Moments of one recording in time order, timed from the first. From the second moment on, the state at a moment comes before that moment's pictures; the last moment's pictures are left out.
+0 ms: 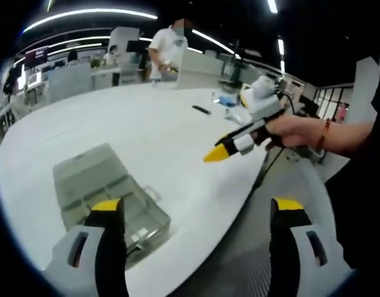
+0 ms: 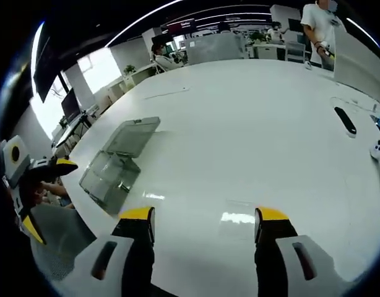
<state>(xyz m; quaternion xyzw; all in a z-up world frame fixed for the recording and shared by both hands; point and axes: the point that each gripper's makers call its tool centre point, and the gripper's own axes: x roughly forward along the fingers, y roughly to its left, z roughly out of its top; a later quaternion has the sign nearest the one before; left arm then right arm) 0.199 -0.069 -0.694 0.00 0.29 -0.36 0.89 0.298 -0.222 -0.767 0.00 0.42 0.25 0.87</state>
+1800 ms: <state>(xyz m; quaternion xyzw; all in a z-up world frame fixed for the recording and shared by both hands) 0.204 -0.062 -0.702 -0.02 0.31 -0.35 0.88 0.305 -0.243 -0.820 -0.12 0.47 0.20 0.85</state>
